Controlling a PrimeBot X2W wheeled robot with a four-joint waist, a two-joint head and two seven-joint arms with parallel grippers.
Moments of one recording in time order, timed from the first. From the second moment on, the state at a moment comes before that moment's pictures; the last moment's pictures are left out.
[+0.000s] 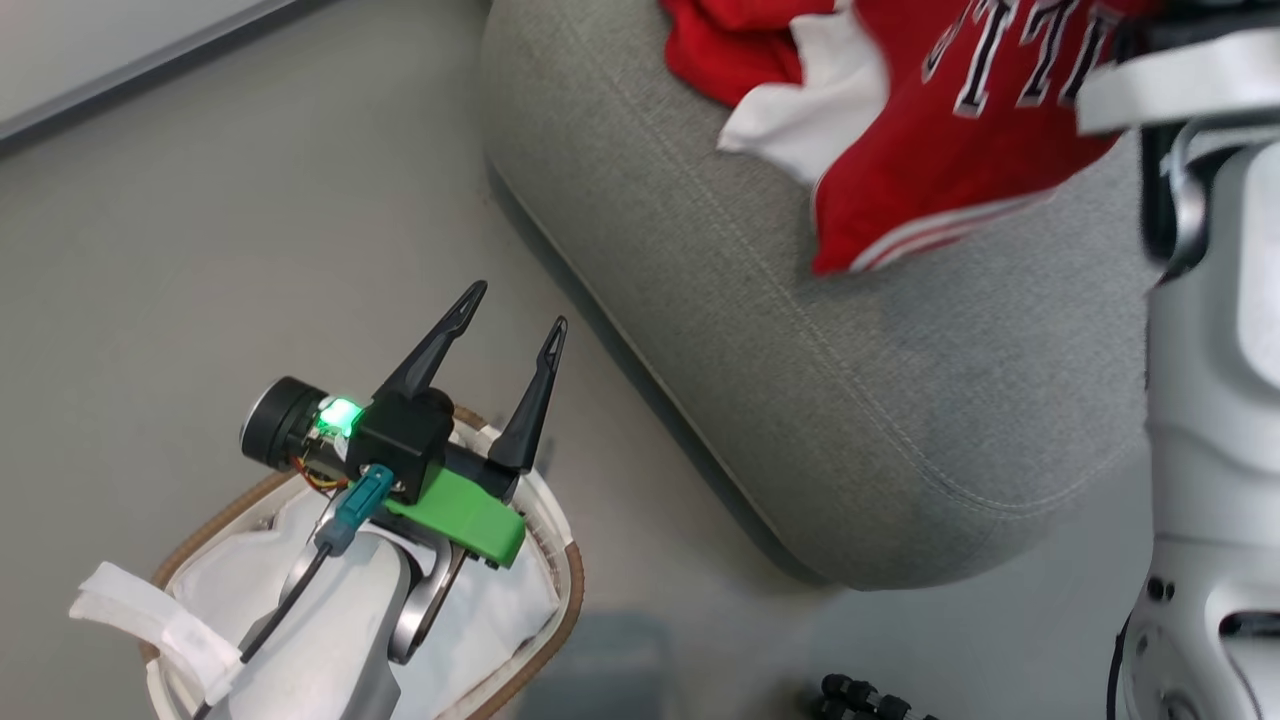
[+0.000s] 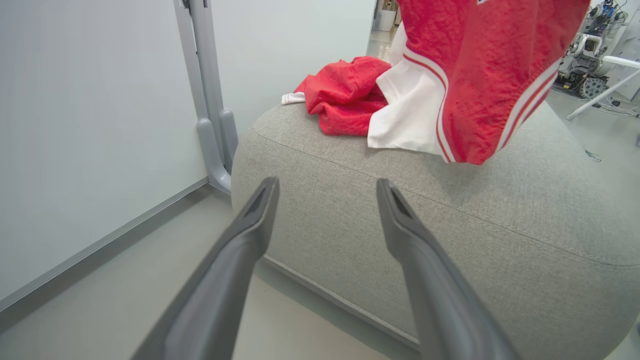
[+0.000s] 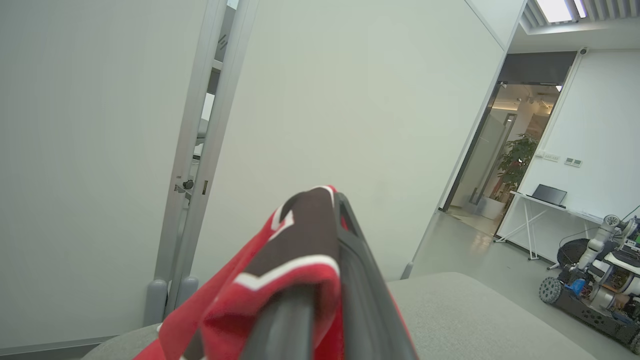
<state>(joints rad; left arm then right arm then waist) -0.42 0.23 -0.52 0.25 -0.24 -0.10 -0.25 -0.88 -0.05 -0.16 0.29 -0.11 0.13 -0.26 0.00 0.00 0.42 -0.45</state>
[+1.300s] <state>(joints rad) -0.53 0.25 -0.55 0.17 -0.23 -0.07 -0.22 -0.81 -0.05 -0.44 0.49 -0.25 0.13 -0.26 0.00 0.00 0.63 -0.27</state>
